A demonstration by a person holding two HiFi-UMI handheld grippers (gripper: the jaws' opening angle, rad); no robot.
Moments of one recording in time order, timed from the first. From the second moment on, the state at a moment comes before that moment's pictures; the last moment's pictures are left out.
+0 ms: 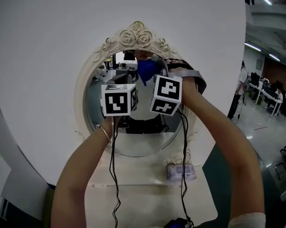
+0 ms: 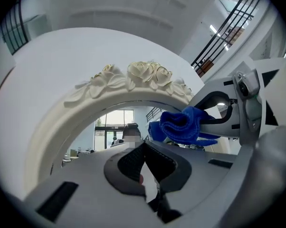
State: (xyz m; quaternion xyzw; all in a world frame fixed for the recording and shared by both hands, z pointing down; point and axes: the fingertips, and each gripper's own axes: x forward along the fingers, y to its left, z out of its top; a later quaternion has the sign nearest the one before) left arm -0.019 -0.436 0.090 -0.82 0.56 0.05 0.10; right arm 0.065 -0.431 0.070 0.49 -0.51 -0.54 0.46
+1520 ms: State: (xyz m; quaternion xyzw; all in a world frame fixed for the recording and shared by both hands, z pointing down) left arm 0.003 -0.418 0.376 -0.82 0.56 -0.08 -0.04; right arm 0.122 -0.427 0.311 0.47 -0.63 -0.39 0.48
